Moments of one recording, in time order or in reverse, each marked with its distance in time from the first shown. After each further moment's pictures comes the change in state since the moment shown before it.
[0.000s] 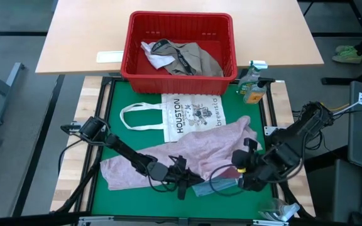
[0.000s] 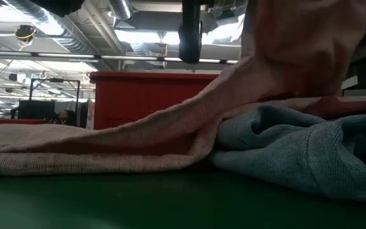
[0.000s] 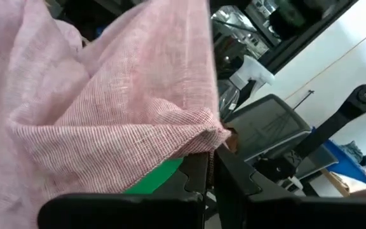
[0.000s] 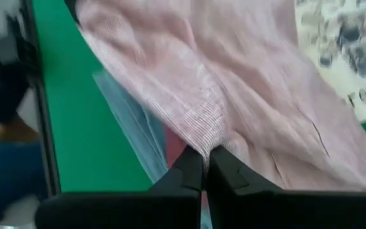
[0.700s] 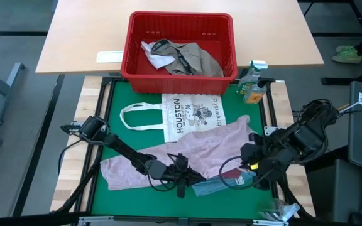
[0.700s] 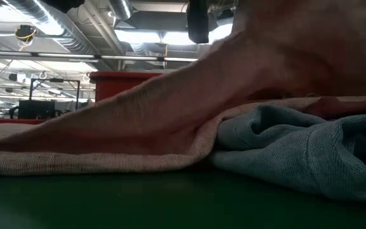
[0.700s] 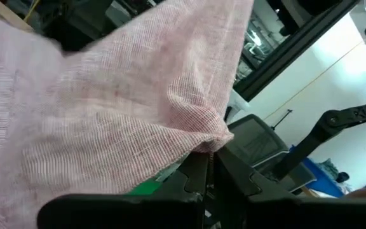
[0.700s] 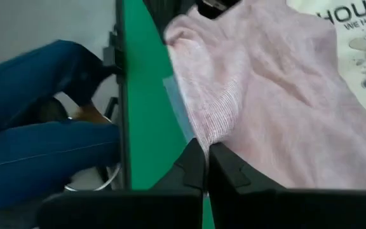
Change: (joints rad) left arm -0.004 -0.004 0.003 0.055 0.006 -0.001; right arm -0.029 0.003 0.348 -0.164 -0.174 -0.128
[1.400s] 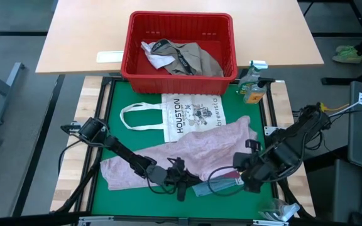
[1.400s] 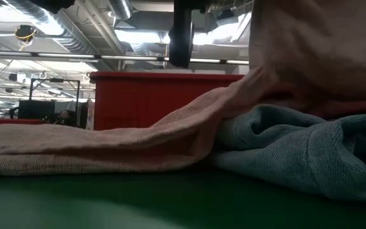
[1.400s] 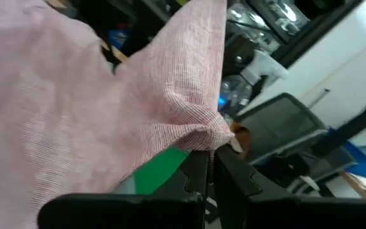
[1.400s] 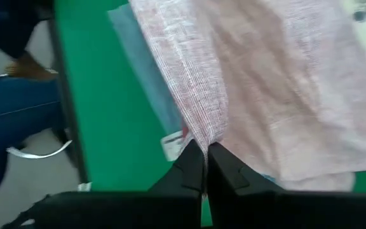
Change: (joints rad) left arm -0.026 0.006 -0.006 -0.100 -0.072 0.000; right arm -0.013 0.076 -0.169 -0.055 -0.066 0.050
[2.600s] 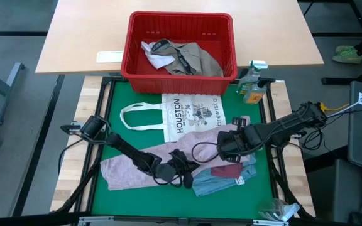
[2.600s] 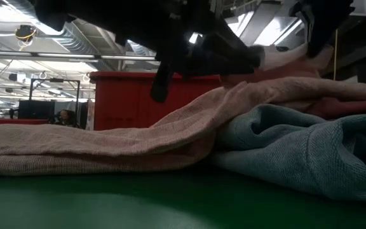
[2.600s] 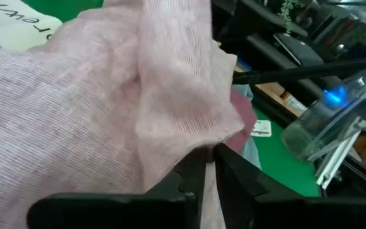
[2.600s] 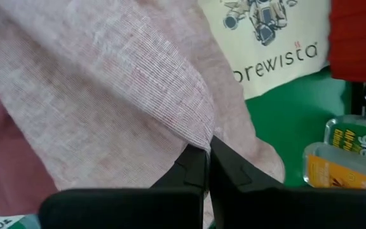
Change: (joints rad) left arm 0.062 0.000 0.001 -0.279 -0.215 0.007; right arm -0.327 0.002 -0.278 0.068 0.234 -0.318
